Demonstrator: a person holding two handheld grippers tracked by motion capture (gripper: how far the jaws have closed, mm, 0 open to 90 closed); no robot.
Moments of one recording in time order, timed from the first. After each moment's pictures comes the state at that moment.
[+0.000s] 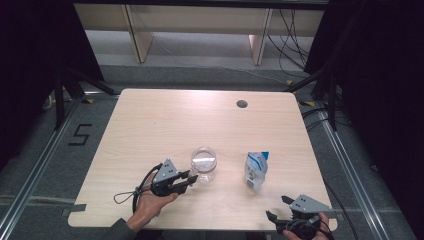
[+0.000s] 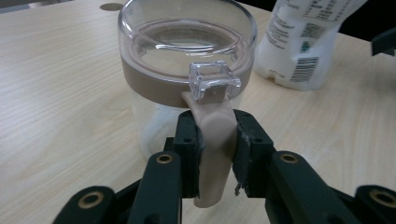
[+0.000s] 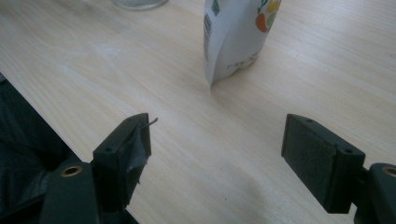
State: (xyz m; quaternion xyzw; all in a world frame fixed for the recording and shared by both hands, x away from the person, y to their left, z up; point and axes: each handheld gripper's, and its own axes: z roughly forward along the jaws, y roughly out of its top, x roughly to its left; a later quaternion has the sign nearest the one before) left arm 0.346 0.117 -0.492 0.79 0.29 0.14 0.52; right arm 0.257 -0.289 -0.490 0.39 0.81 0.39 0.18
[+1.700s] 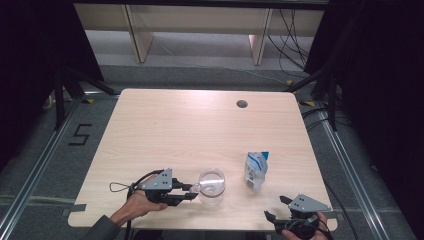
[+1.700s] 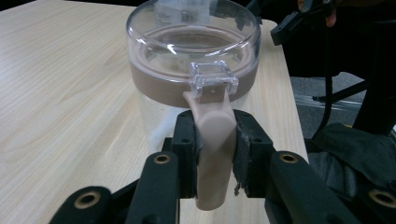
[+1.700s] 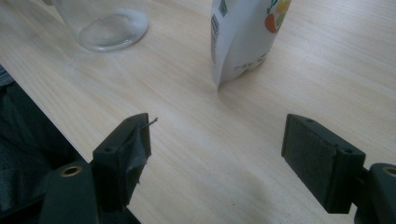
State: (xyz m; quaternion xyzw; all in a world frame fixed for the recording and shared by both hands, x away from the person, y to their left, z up) left arm 0.343 0.133 -0.497 0.82 0.11 0.04 0.56; right arm 0.259 -0.287 -0.492 0.39 0.81 0.40 0.17
